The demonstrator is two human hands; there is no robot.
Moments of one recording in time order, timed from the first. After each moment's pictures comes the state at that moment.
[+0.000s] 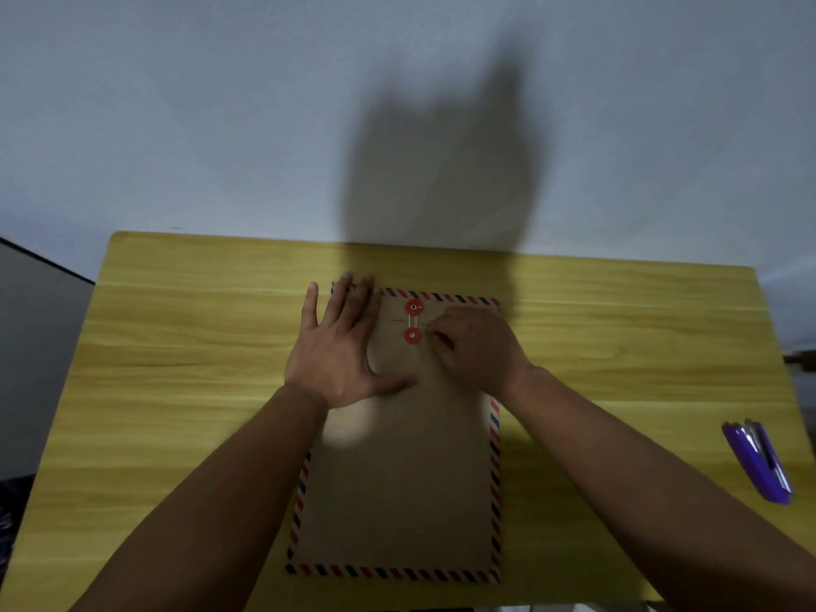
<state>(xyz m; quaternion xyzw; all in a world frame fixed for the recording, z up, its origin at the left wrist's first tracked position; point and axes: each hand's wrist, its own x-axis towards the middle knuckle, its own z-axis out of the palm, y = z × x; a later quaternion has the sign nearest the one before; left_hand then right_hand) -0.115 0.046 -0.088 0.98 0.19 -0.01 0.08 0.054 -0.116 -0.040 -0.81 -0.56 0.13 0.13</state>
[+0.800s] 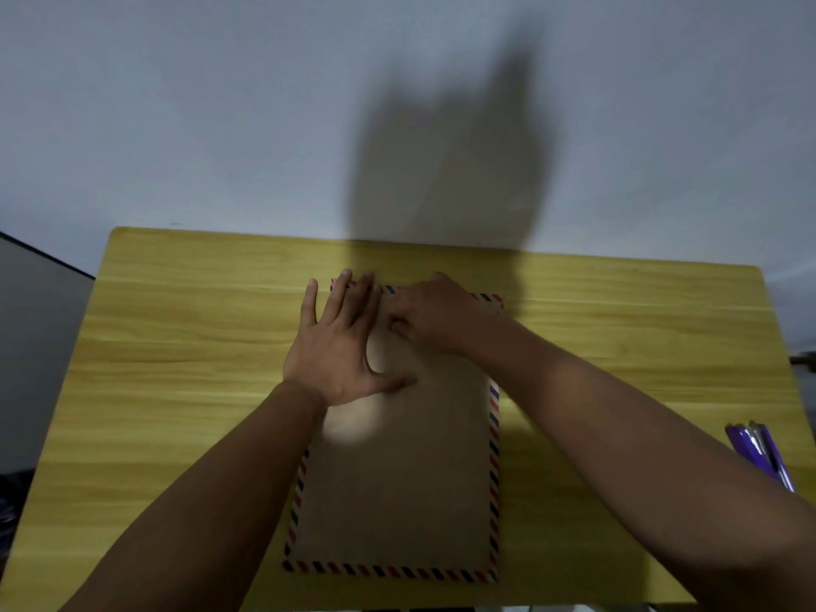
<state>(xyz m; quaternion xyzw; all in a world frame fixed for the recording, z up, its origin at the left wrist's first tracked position) -0.114 0.045 -0.088 0.98 0.20 -0.01 0.07 0.057 -0.045 -0.030 -0.74 -0.65 0.17 -0.04</state>
